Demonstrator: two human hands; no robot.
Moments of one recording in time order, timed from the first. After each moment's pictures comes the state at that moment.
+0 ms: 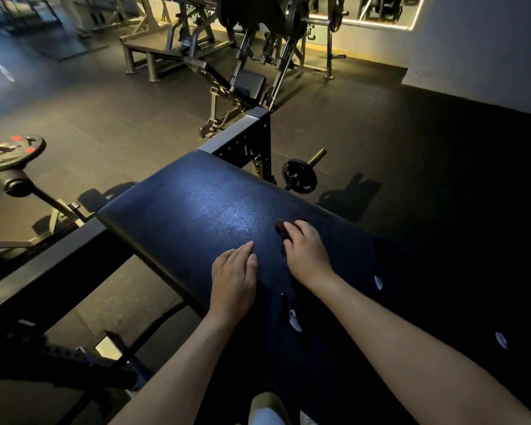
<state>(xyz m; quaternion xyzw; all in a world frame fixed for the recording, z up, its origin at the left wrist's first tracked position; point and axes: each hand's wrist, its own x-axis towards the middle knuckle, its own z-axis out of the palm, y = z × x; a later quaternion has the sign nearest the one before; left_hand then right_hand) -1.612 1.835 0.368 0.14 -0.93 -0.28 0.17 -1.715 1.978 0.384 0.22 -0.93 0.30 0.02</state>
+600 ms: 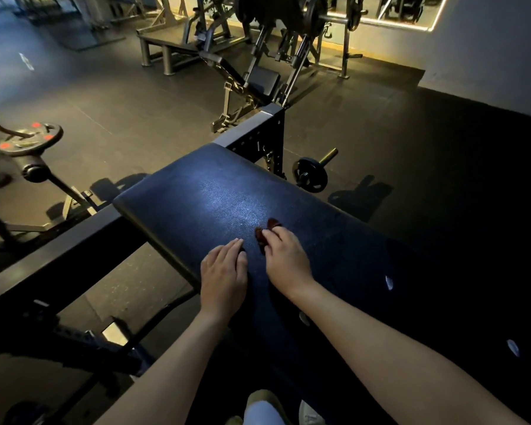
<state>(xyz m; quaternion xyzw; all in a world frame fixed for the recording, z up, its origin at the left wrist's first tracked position) -1.592 1.807 0.358 0.20 -0.93 -0.23 0.21 -1.676 1.931 0.381 0.26 -0.91 0.32 0.02</state>
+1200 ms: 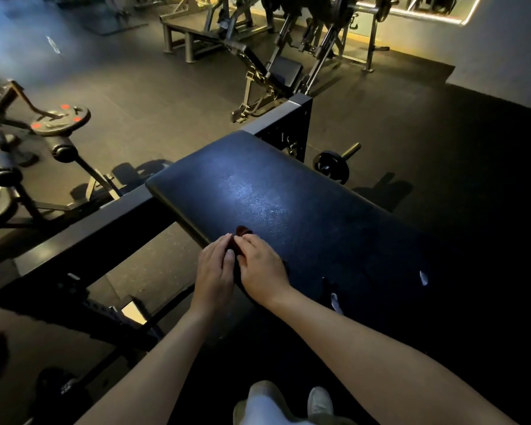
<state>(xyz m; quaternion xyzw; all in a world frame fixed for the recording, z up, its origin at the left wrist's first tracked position) -1.534 1.742 0.349 0.22 -0.87 -0.38 0.21 -1.601 1.856 0.386 0.35 -0.86 0.36 -0.06</state>
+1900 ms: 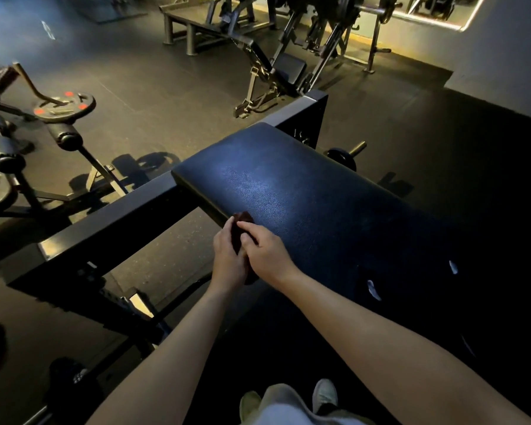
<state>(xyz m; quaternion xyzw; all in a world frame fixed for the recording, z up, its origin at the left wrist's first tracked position) -1.520 1.700 0.352 0.26 -0.79 -0.51 0.20 -1.568 1.795 0.403 0.27 -0.82 0.49 -0.16</state>
